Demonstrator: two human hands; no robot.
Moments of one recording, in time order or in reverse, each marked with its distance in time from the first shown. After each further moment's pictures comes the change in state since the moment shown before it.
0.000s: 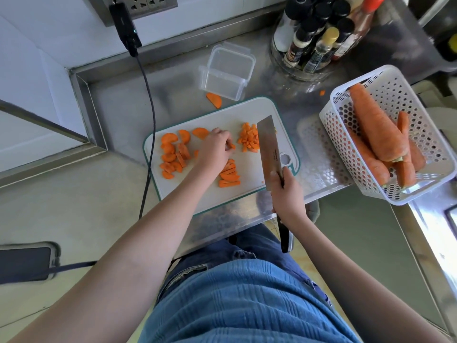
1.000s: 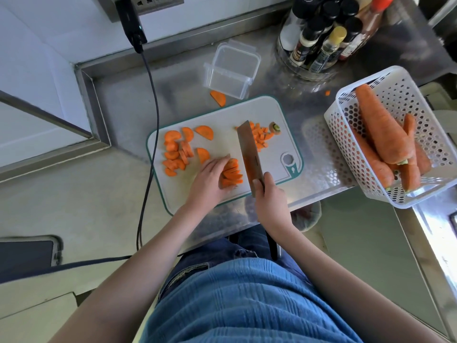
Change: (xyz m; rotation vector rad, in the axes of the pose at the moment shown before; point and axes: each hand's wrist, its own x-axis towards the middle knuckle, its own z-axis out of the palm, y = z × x) left_hand -0.083 -0.028 0.018 -0.029 0.098 0.152; right_hand -0.026 -0.023 0.019 -0.157 -0.155 -0.061
